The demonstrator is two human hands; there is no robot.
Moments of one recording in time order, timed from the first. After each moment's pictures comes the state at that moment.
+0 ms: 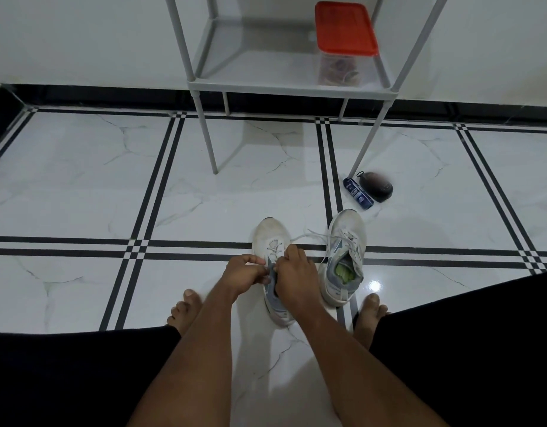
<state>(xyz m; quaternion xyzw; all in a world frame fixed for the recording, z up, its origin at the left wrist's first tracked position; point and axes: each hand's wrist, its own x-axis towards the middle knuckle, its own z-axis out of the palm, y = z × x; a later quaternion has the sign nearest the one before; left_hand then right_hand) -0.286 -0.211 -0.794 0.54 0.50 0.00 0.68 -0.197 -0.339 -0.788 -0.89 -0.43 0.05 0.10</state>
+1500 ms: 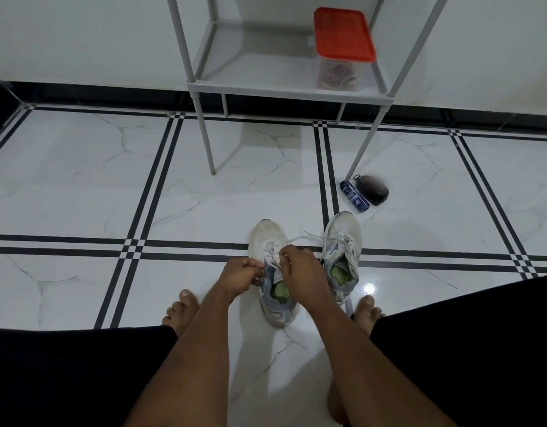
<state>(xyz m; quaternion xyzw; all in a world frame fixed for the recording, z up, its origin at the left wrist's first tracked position) -0.289 -0.220 -0.771 0.59 0.48 -0.02 0.65 -0.169 -0.348 -0.772 -0.88 -0.39 0.14 0.22</state>
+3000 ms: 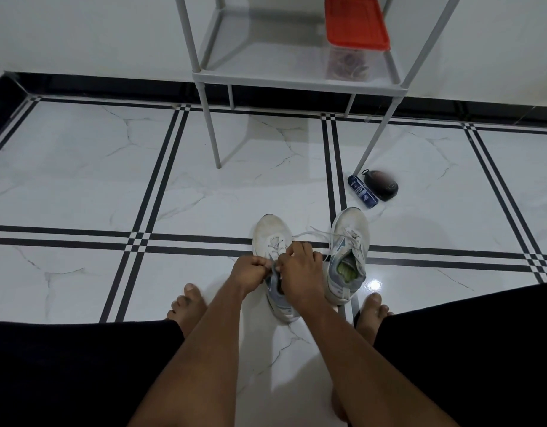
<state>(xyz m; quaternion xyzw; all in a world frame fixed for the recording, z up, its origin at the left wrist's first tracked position) -0.283 -0.222 -0.811 0.60 0.48 -0.01 0.64 -0.187 -0.341 -0.788 -0.89 -0.45 0.06 0.07</state>
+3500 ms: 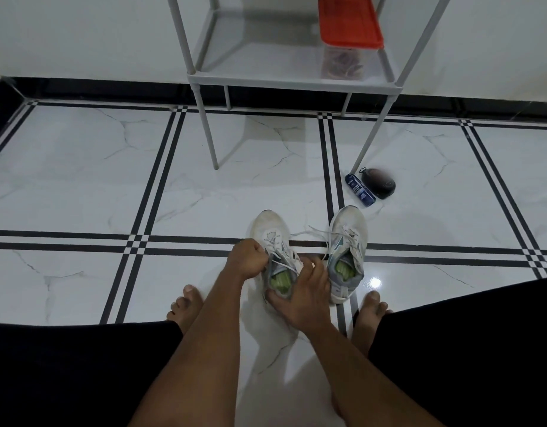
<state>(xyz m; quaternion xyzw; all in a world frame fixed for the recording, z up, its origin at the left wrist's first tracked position) -0.265 -0.195 -0.788 0.74 0.44 -0.08 0.50 -0.217 -0.382 -0.819 -0.93 -0.29 0.10 0.22</state>
